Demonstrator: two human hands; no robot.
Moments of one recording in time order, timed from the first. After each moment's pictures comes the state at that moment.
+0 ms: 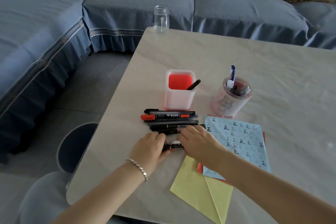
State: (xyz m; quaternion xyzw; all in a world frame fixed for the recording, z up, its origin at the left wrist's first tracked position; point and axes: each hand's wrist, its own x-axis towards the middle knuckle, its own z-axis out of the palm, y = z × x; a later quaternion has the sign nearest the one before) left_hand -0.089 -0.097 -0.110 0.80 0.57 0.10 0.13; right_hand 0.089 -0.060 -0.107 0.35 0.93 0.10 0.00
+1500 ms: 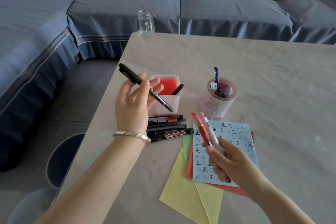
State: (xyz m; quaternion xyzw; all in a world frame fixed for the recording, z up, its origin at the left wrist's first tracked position) left_hand -0.046 -0.050 0.009 0.32 0.45 0.68 0.48; right_hand 0.143 -0.121 -0.035 0.59 0.48 -0.58 -0.29
